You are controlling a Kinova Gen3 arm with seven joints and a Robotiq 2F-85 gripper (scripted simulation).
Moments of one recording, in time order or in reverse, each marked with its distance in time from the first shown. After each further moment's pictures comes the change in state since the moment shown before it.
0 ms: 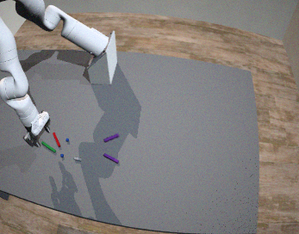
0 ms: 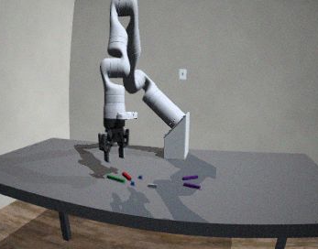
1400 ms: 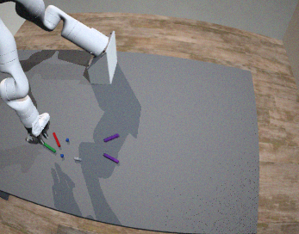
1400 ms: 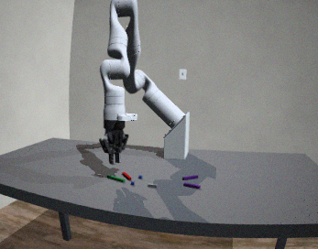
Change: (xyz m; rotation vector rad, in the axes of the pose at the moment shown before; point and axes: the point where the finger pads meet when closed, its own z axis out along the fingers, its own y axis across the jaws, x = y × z) arm 0.001 0.001 0.005 -0.003 0.003 -0.001
